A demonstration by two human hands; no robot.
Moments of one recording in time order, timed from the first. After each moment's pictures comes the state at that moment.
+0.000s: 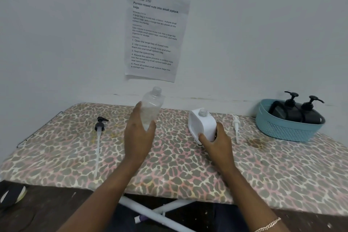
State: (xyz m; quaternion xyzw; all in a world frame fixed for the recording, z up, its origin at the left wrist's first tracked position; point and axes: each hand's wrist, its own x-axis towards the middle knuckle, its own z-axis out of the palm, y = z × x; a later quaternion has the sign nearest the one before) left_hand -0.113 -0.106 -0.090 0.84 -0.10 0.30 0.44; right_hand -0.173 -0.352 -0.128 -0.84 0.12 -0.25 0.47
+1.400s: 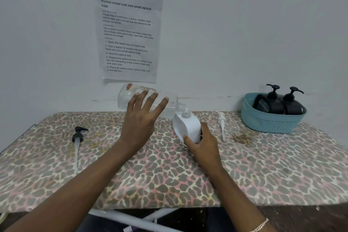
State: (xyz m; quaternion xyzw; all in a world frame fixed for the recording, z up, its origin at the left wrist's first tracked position) left_hand -0.067 -0.153 -0.059 0.83 -0.32 0.46 -0.01; right_hand -0.175 -0.355 -0.129 -0.82 0.10 -0.26 0.50
